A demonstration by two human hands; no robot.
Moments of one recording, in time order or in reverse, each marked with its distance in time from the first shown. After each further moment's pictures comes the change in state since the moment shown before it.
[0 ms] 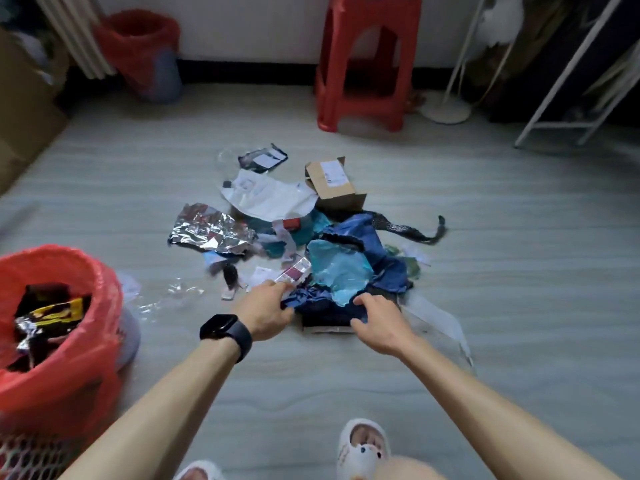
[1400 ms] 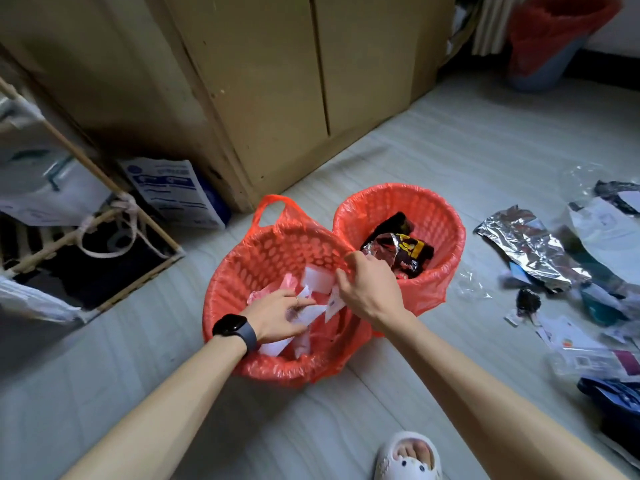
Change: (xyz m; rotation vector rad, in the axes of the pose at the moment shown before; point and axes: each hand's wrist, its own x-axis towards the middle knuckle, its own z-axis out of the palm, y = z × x) left_hand -0.351 -0.364 -0.021 -0.121 0.093 -0.694; right_hand -0.083 -0.485 0.207 0.037 -0.104 -0.848
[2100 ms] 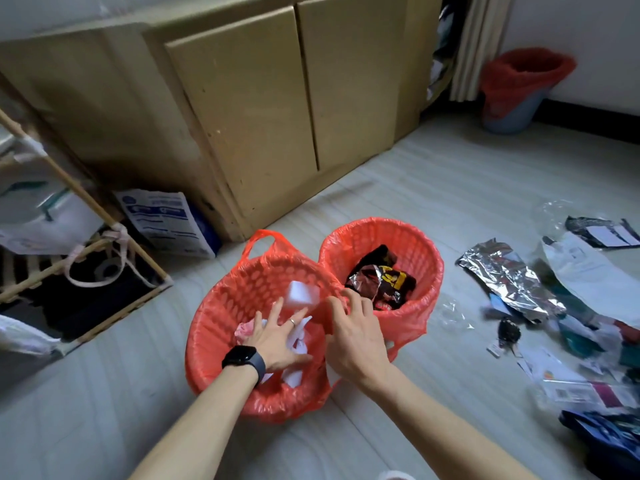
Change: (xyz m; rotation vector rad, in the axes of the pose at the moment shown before) left_hand 0.016 0.026 0.013 -0.004 0.011 -0.183; right_hand -0.033 0.012 0.007 -0.163 0.079 -0.239
